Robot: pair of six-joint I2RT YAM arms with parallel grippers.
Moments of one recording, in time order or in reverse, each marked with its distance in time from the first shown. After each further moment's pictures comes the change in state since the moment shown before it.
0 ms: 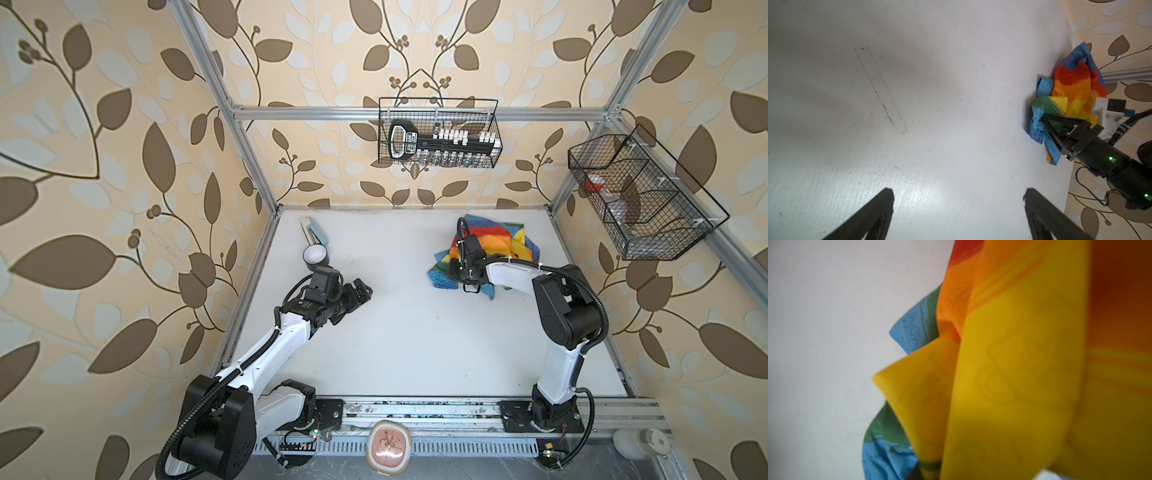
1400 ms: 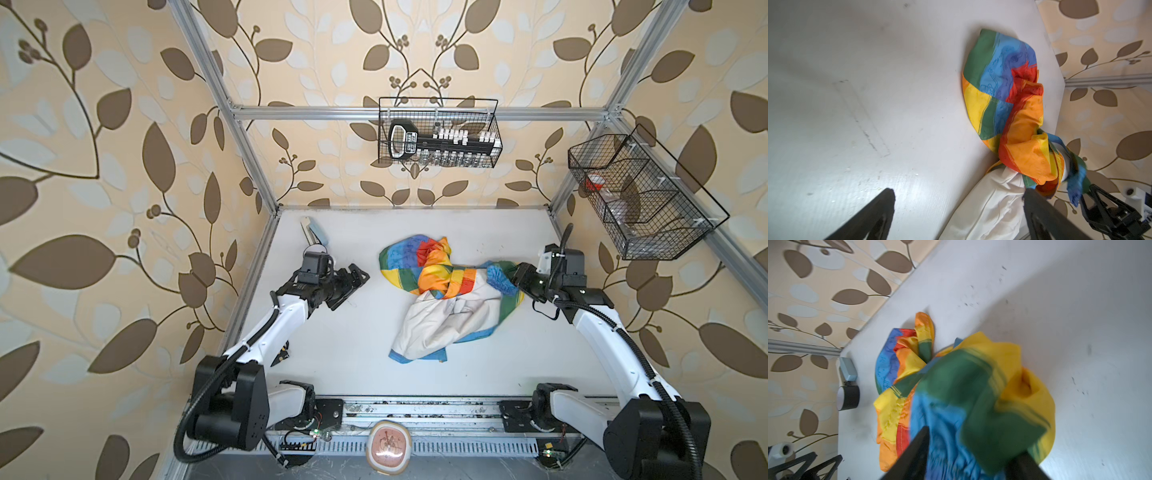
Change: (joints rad) left arm 0.076 0.194 0.160 0.015 0.157 0.040; right arm -0.466 -0.839 -0.411 -0.264 -0.288 -0.063
